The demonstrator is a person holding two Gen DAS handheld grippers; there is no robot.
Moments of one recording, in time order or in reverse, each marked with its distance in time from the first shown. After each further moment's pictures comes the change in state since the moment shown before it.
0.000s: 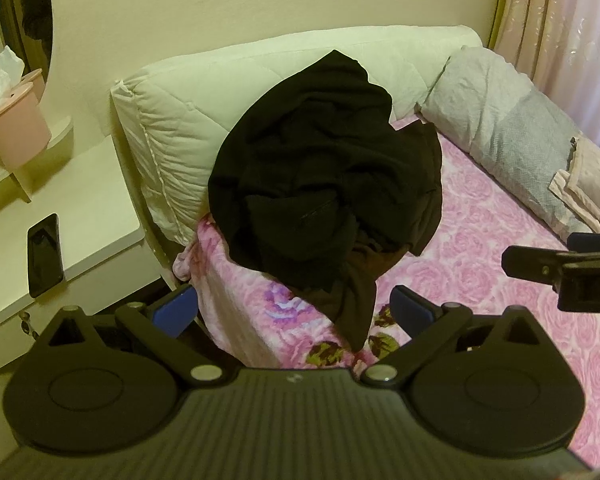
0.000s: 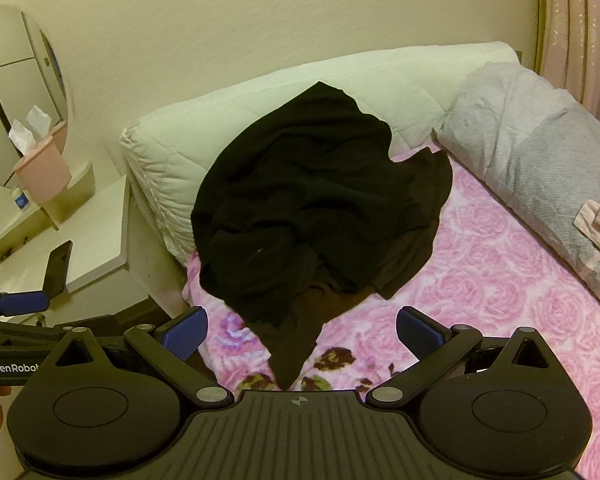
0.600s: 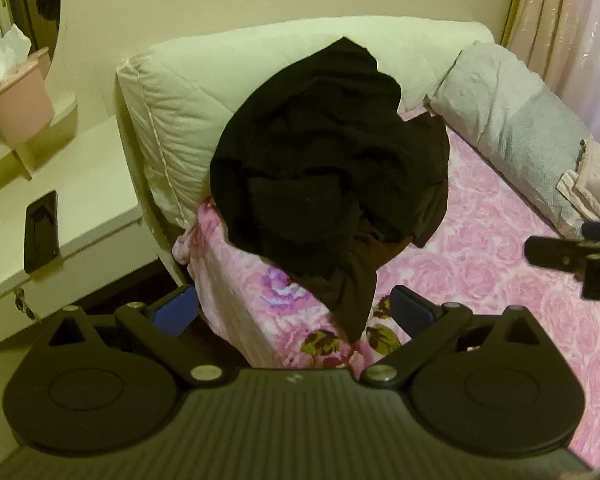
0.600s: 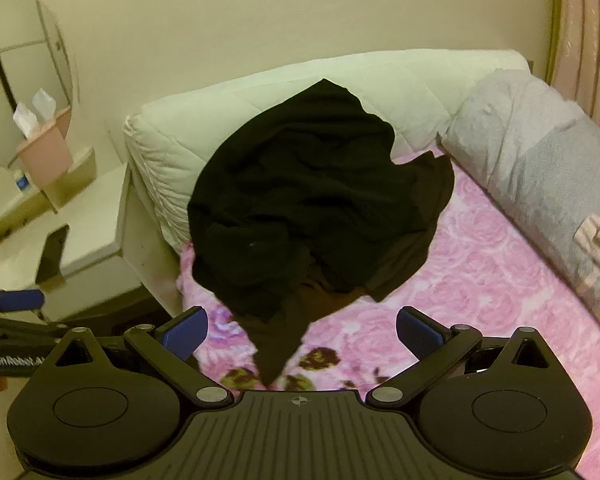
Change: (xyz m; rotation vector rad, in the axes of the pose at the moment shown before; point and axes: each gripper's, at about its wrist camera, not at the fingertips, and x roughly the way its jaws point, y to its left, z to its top) left arm 0.016 -0.006 -0.014 -0.039 0.037 0.014; right arm 0.003 -0.027 -0.002 -0.093 -0.003 -0.001
